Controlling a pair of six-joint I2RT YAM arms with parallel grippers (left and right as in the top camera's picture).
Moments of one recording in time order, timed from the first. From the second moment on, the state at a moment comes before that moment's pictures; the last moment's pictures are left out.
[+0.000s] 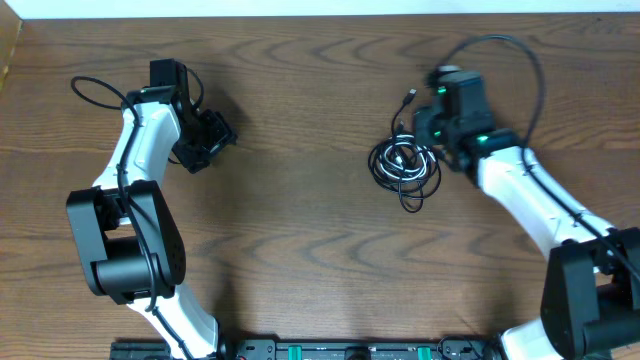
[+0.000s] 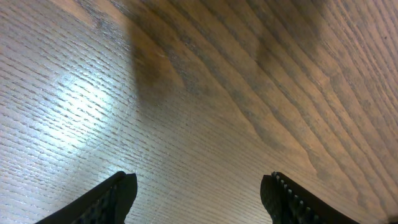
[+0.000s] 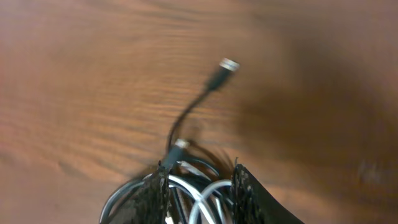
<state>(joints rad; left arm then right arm) 0.12 1.93 1.42 -0.89 0.20 -0.54 0.25 1.69 1.10 -0.22 -0.04 0.26</state>
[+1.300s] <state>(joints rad) 0.12 1.93 1.42 -0.89 0.20 -0.54 0.13 1.69 0.90 -0.16 -0.34 1.05</state>
